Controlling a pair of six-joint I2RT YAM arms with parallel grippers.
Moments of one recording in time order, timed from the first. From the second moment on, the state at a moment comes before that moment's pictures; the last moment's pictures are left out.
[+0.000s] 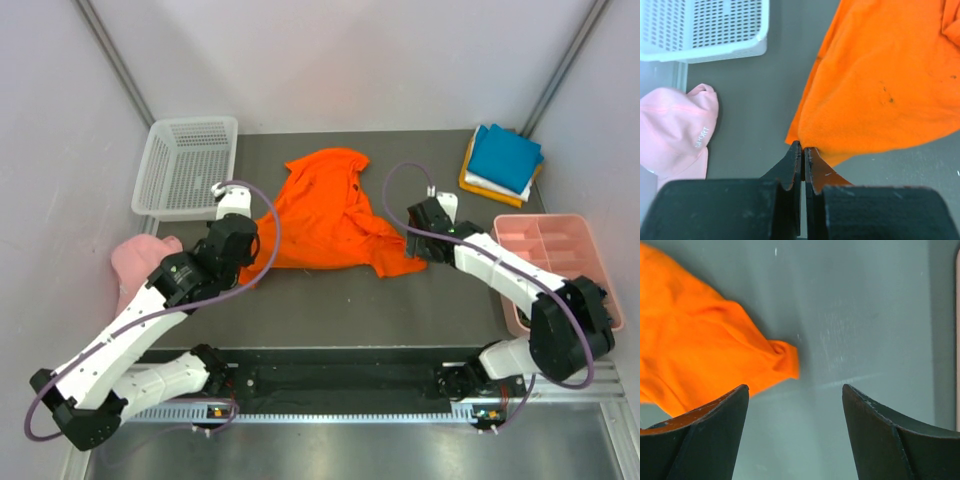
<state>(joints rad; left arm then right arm) -0.74 0.93 1.08 -0.83 -0.67 -0.34 0.48 1.39 0.91 -0.56 0.44 0.55</state>
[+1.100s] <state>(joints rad) -0.43 0.97 1.13 -0.79 -0.61 -0.15 0.59 1.42 0.84 -0.52 0.01 0.34</state>
